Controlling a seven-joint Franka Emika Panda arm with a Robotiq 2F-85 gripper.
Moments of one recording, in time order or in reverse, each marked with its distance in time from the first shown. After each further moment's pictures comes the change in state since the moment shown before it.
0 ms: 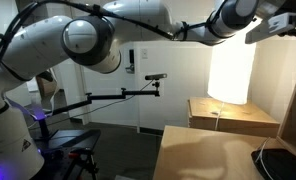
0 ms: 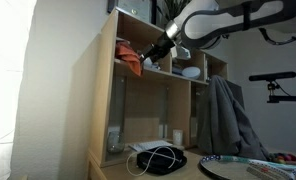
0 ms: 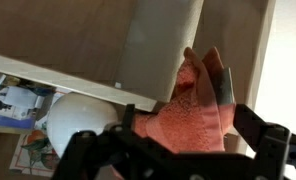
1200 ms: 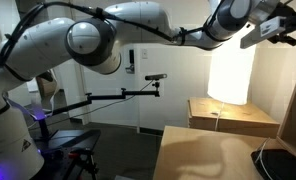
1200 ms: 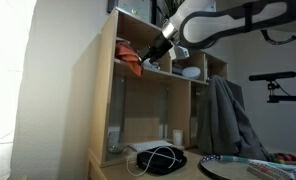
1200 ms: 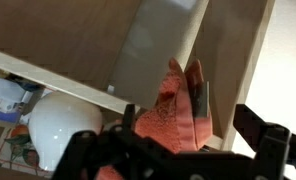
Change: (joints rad) arm 0.031 0.011 -0.016 0.003 -0.098 -0.038 0.018
